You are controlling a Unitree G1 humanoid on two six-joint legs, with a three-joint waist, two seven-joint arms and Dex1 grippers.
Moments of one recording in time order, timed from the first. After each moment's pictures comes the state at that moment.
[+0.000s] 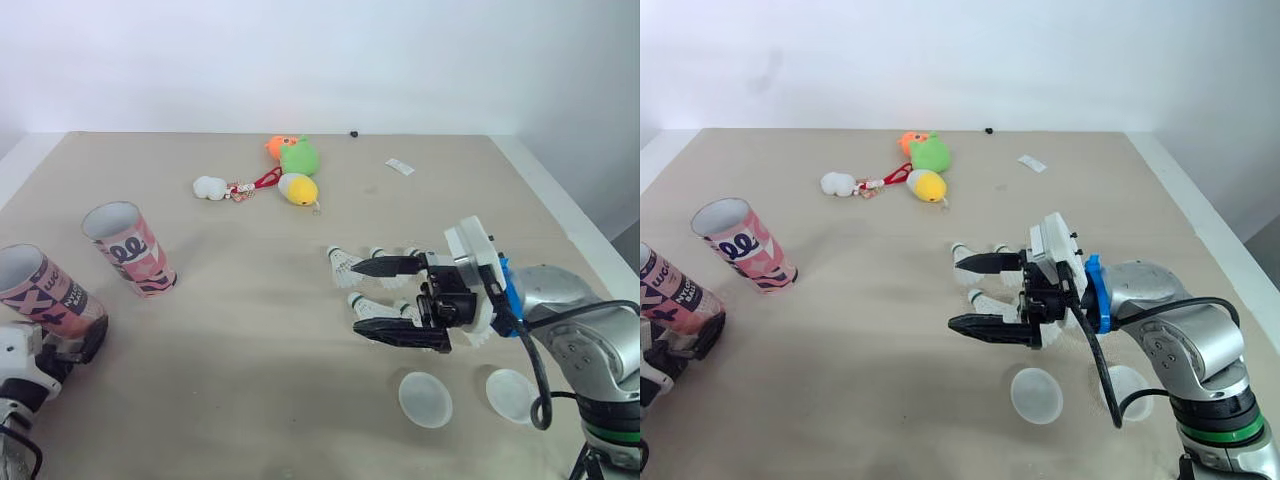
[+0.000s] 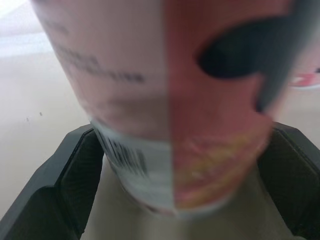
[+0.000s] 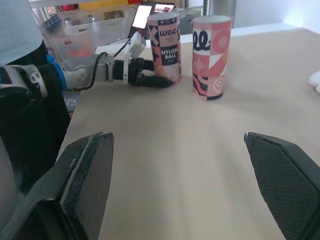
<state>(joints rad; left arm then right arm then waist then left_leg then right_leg) 0.15 0.49 0.63 0.16 -0.38 -0.01 -0.63 -0.35 -0.78 -0.05 -0.51 0.85 0.67 1.06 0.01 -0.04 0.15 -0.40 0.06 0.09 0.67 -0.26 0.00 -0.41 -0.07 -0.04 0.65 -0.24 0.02</state>
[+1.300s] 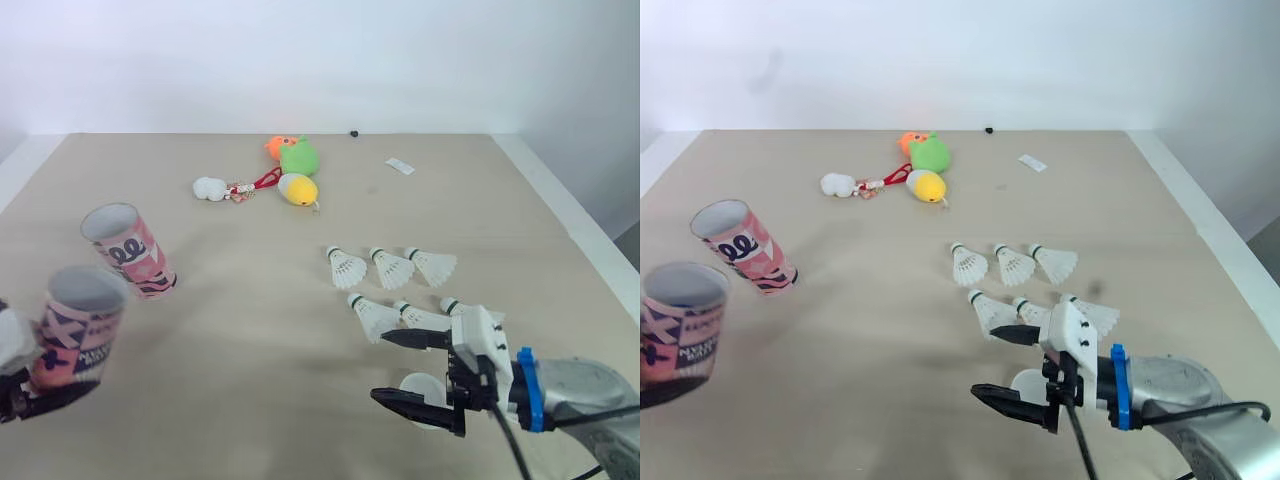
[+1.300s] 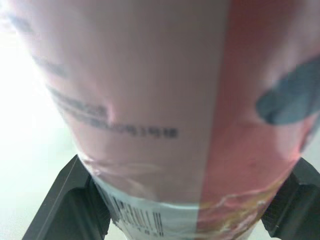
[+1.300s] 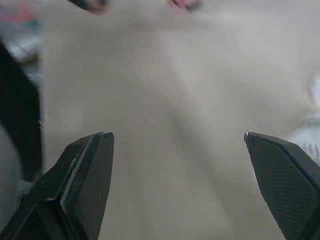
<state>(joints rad) 0.65 1.16 0.74 -0.33 -0.45 0.36 -1.26 0.26 -0.83 -0.20 -0.83 0.72 0.66 0.81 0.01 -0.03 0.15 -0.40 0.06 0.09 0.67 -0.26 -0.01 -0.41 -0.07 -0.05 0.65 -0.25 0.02</state>
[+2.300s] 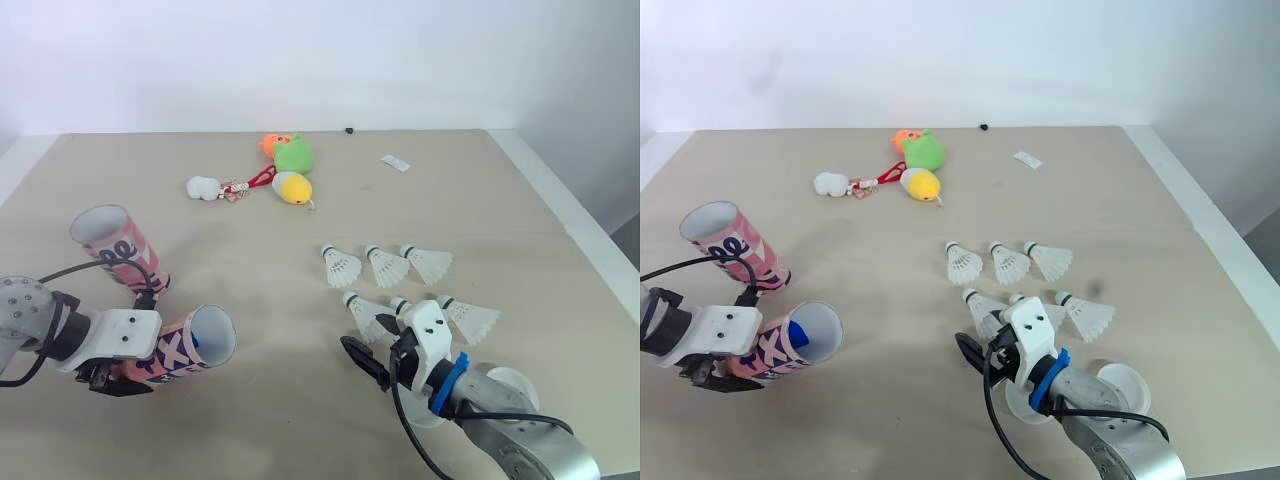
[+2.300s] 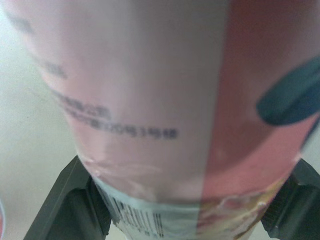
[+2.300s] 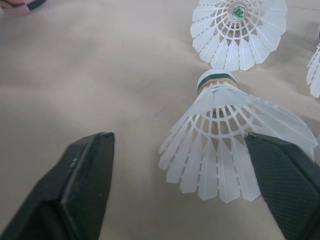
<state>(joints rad) 0.06 1.35 0.06 -0.34 -0.22 0.26 -1.33 0.16 -0.45 0.10 -0.76 0.45 0.77 0.30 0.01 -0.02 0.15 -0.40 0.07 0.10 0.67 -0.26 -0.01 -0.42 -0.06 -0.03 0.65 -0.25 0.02</state>
